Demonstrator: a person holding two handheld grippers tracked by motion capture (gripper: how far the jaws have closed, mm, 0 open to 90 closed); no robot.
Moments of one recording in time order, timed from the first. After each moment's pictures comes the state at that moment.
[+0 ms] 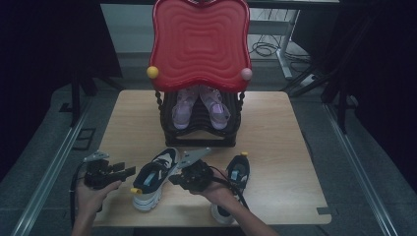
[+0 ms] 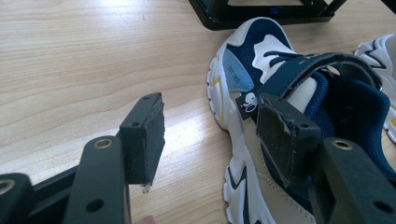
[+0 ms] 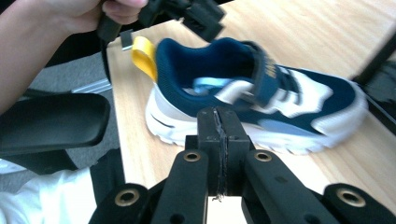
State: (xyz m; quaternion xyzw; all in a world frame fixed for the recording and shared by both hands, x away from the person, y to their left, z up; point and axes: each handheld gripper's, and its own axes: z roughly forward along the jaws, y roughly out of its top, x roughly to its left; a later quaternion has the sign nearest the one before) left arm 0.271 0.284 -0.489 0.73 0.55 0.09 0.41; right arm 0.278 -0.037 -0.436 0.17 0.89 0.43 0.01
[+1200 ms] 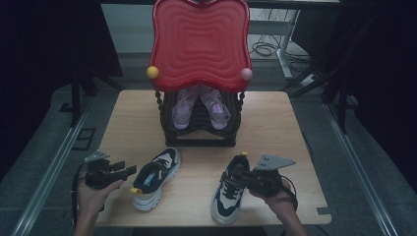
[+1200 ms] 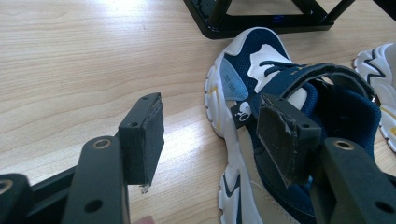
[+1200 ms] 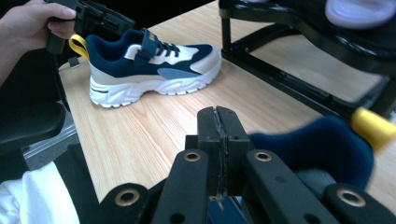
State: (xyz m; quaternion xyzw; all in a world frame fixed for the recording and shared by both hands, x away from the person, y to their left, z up) left arm 0.269 0.280 -0.485 0.72 0.55 0.10 0.42; right arm 0.262 -0.209 -0.442 0.29 0.81 0.50 0.08
